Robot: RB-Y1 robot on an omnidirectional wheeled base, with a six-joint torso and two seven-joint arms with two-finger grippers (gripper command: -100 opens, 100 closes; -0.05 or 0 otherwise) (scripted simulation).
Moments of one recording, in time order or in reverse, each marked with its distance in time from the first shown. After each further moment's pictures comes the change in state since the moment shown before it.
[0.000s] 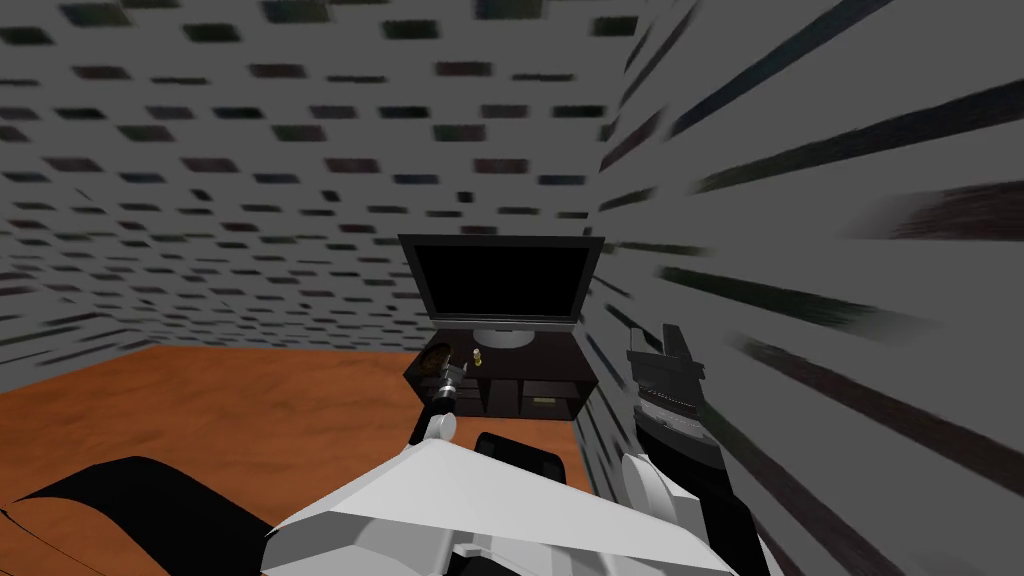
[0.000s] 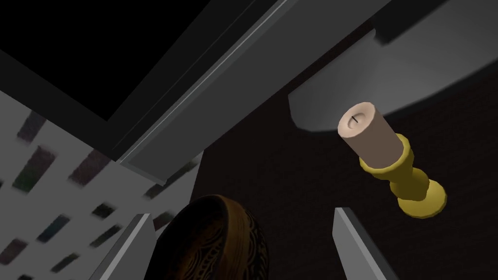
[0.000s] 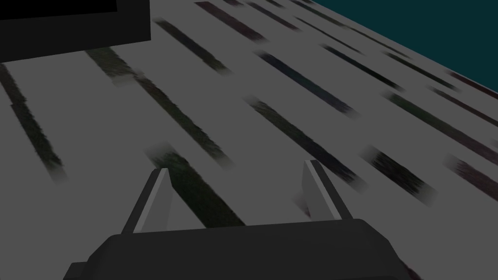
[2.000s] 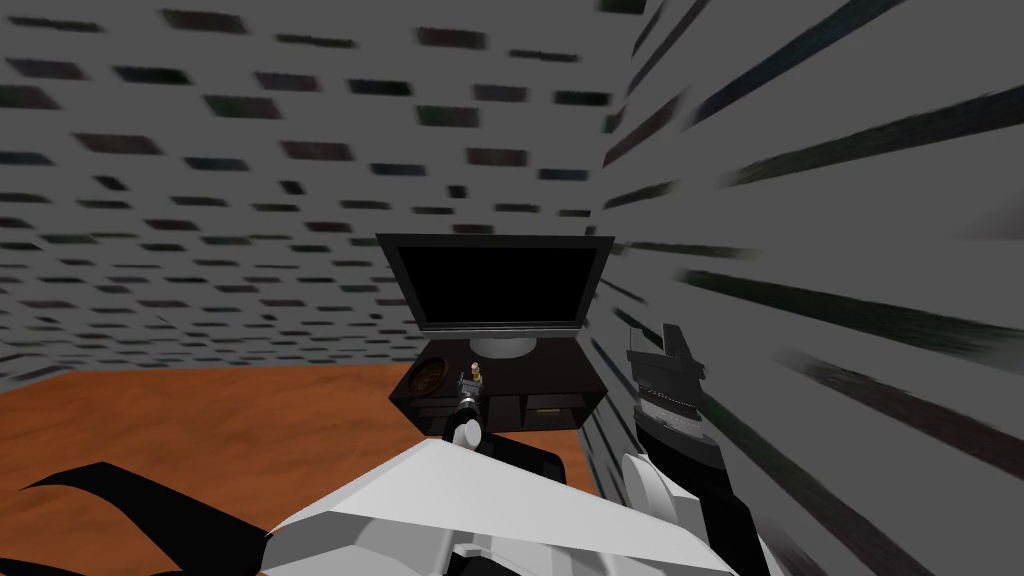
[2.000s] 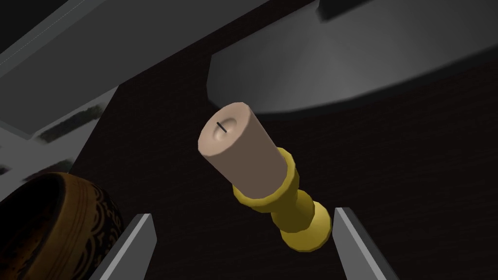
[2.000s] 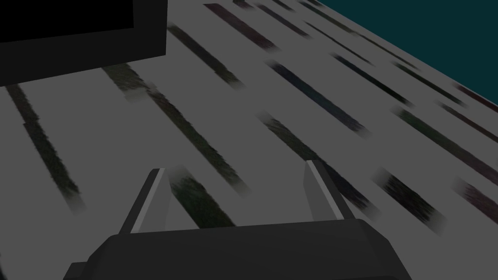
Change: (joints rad) left arm -0.117 -0.164 -0.084 0.286 0.199 -0.096 0.031; right arm 0.000 0.000 0.000 0.000 0.000 0.000 0.000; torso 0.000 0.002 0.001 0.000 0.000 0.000
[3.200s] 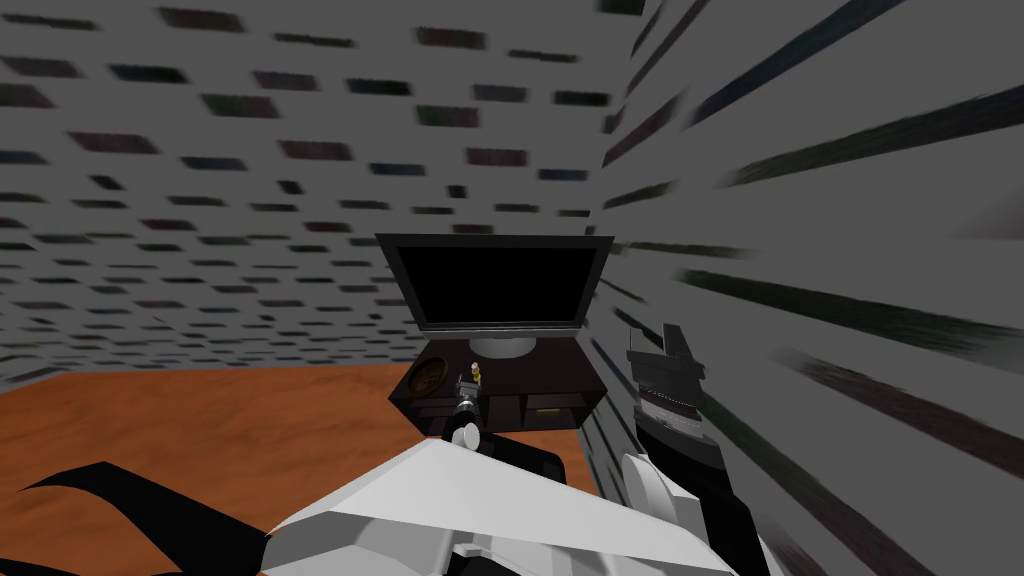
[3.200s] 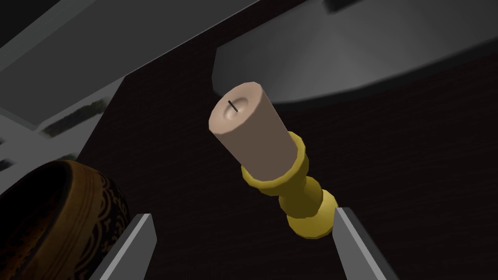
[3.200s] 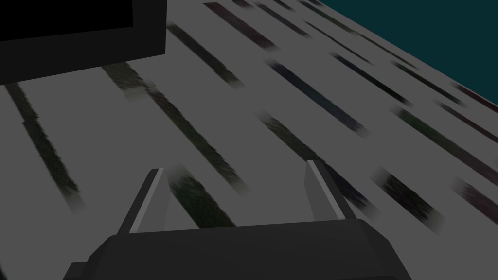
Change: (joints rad) left arm 0.007 0.009 -0.009 0.019 -0.005 -0.026 0.032; right arm 0.000 0.000 0.000 0.000 0.000 0.000 0.000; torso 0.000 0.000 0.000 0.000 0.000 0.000
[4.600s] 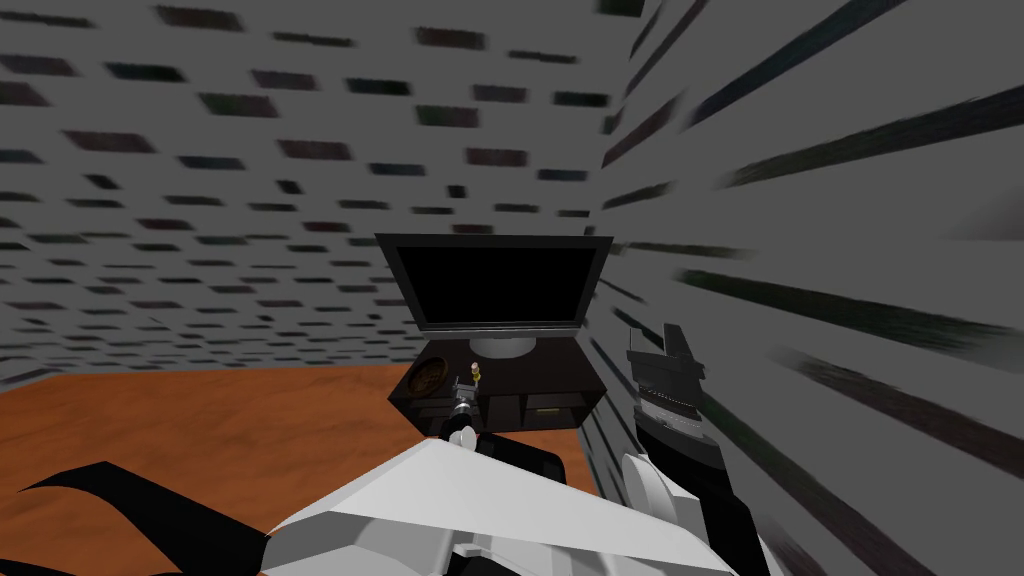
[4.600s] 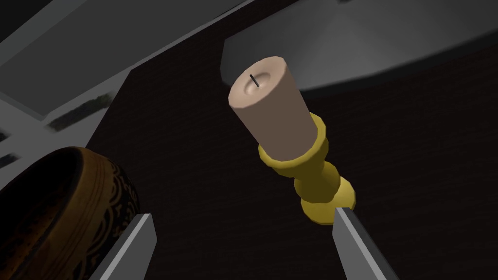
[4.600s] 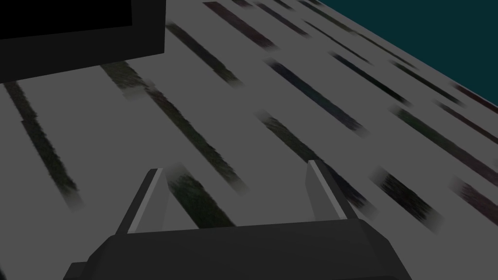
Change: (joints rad) left arm 0.005 0.024 -0.011 0.023 0.000 -0.022 0.041; right arm 0.000 0.000 0.000 0.000 0.000 0.000 0.000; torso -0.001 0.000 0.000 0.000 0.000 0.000
